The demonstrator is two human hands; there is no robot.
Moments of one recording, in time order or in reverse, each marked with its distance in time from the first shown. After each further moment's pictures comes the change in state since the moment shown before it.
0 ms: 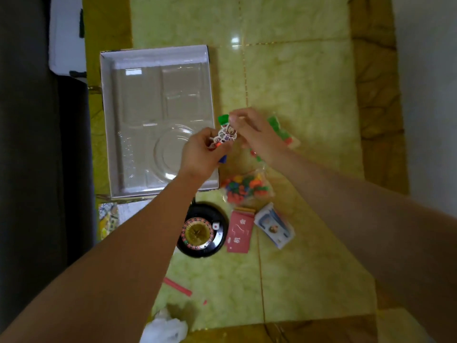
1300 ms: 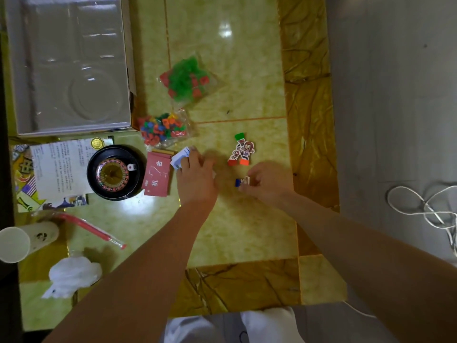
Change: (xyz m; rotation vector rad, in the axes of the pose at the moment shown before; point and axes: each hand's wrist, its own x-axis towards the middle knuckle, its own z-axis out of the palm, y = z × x) left_hand -0.165 -0.066 0.209 1.051 0.042 0.126; right_hand -0.211 0.194 -0.129 -0.629 -0.019 0.305
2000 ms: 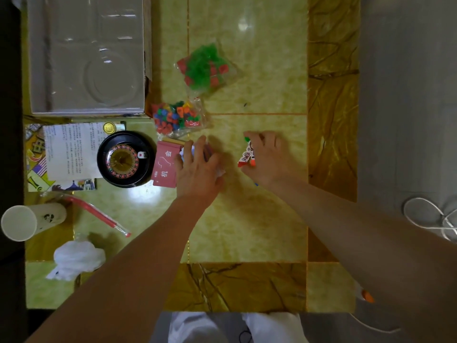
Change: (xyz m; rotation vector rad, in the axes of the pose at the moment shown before) left_hand -0.002 -0.026 0.005 0.100 0.020 0.078; right_hand 0.029 -0.040 0.001 -0.291 0.123 -0.246
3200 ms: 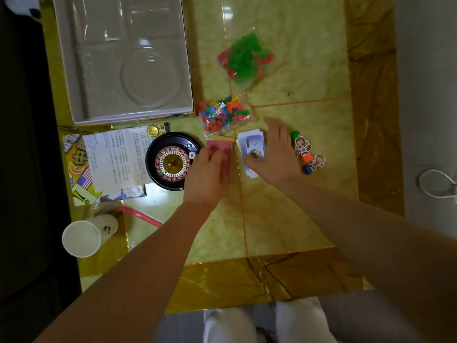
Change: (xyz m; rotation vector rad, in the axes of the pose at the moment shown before) left_hand -0.014 -0.113 -0.015 -0.393 0.000 0.092; right_hand 0.008 -0.100 0.055 0.238 0.244 0.124
